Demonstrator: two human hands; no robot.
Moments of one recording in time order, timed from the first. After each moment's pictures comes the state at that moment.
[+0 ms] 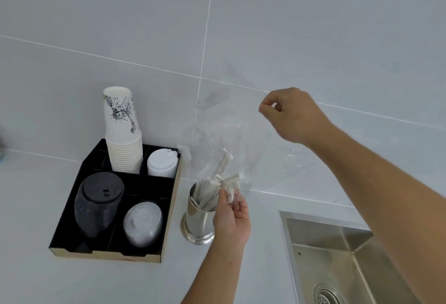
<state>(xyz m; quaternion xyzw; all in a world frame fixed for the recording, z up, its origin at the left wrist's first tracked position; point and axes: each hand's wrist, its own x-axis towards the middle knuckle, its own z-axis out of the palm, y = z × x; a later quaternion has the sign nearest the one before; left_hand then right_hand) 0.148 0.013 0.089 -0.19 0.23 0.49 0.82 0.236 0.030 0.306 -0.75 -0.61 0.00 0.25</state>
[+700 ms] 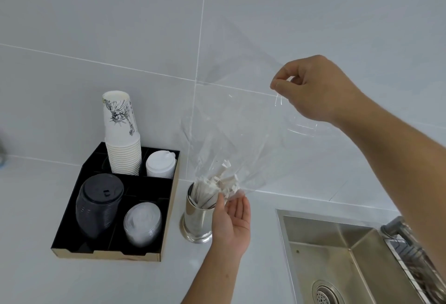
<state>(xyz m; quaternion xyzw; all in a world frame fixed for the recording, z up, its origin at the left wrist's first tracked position) 0.135 -0.012 0.094 -0.13 0.22 0.44 0.86 0.237 -0.007 0.362 -0.72 -0.63 -0.01 0.29</state>
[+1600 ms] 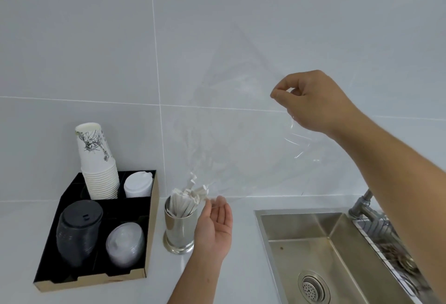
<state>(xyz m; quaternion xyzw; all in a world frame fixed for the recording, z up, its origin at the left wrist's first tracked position) 0.140 -0.053 0.120 -0.02 0.24 0.44 0.86 0.276 -0.113 0.385 -0.73 -0.56 -0.04 0.38</state>
